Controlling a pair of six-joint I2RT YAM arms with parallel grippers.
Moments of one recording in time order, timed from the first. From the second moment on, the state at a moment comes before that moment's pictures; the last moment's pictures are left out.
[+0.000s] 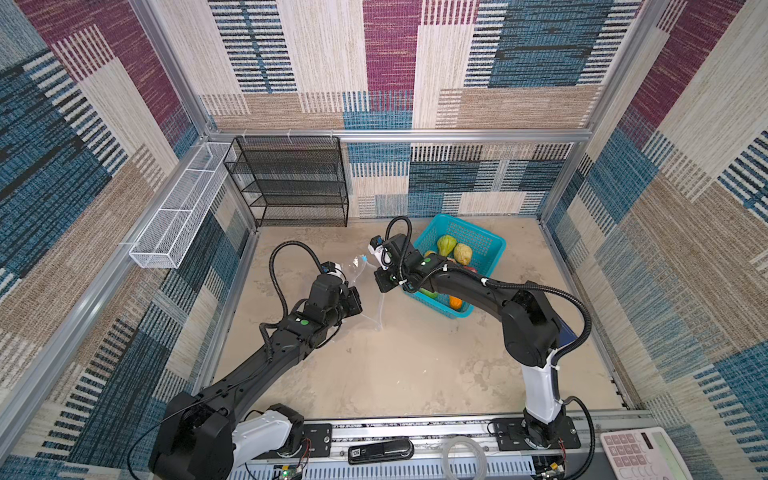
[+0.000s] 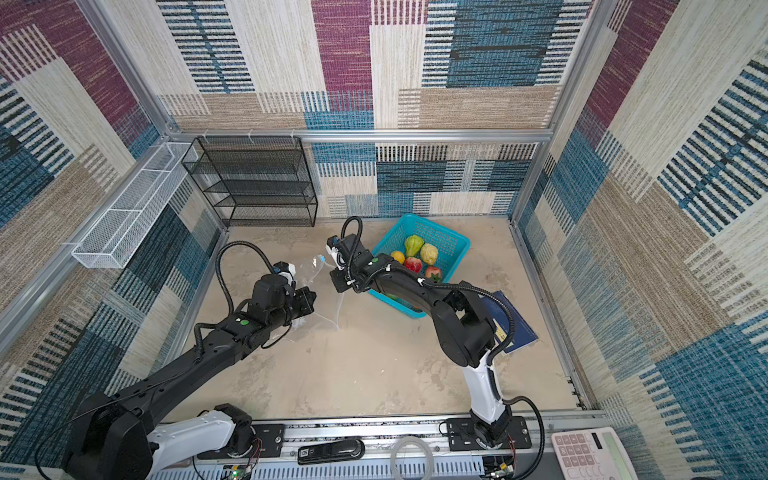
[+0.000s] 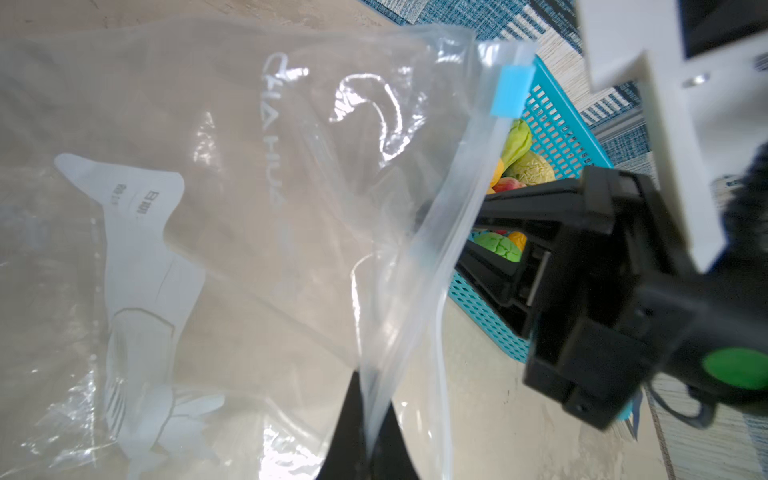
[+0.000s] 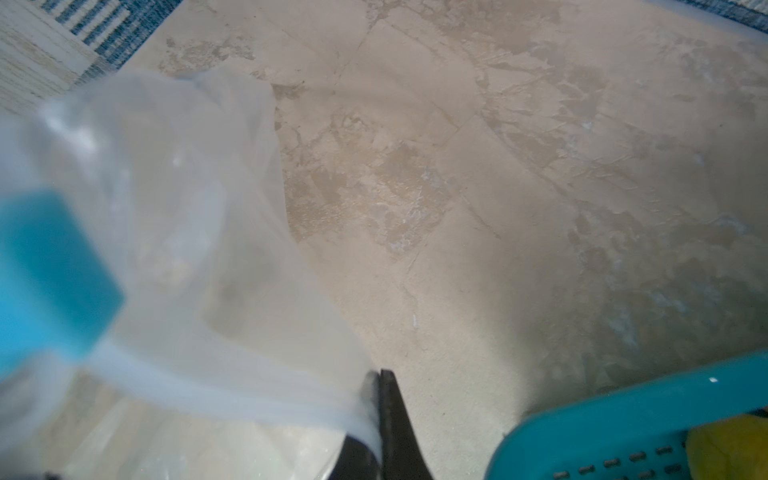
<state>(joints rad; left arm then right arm) -0.46 1.16 0.72 -0.17 0.01 -0.68 0.75 2.04 1.66 -0.43 -0.07 0.15</state>
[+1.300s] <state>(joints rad) -0.46 1.22 0.71 -0.05 0.03 -0.70 0.51 1.71 1.29 -0.41 -0.02 0.15</state>
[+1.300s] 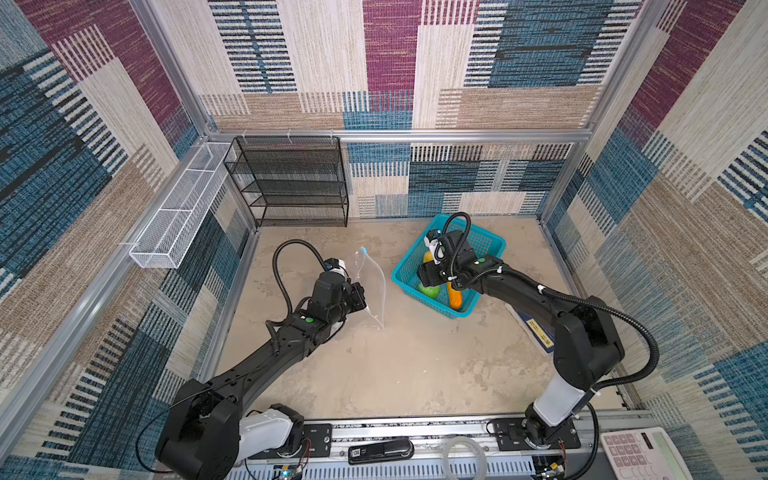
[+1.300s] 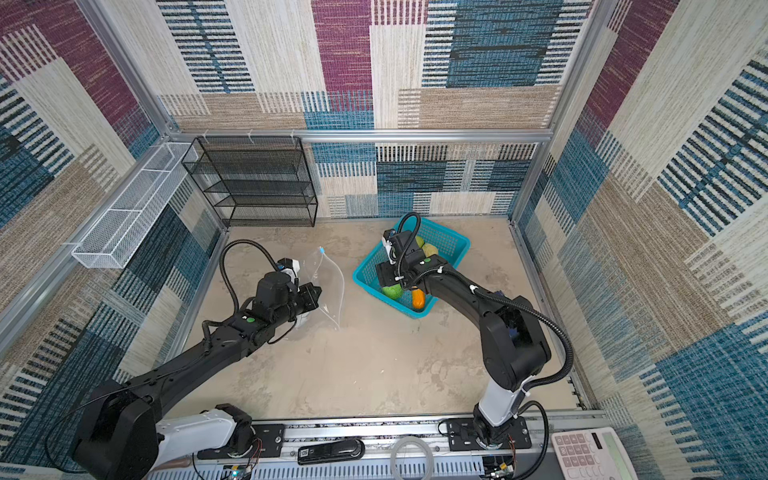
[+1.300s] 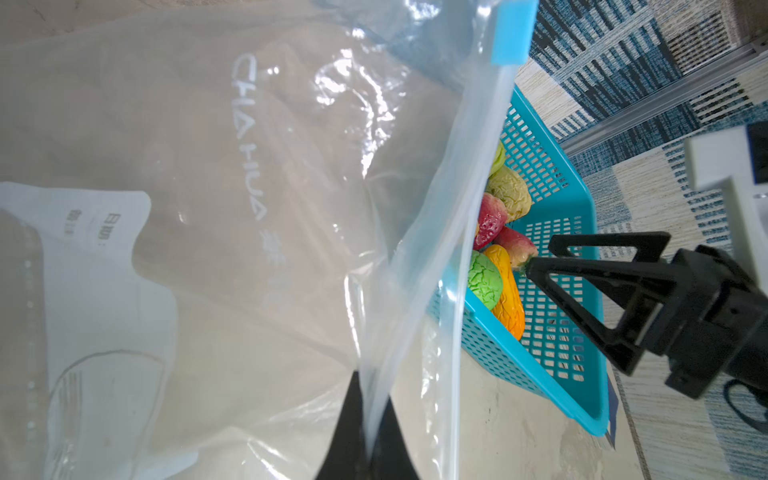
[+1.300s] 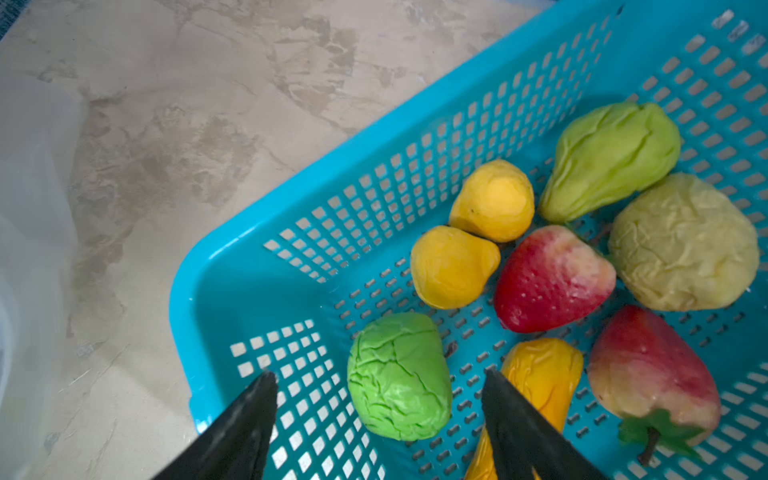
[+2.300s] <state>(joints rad) -0.46 1.18 0.68 -0.05 0.03 -0.70 0.49 1.91 1.24 -0.35 0.00 0.22</state>
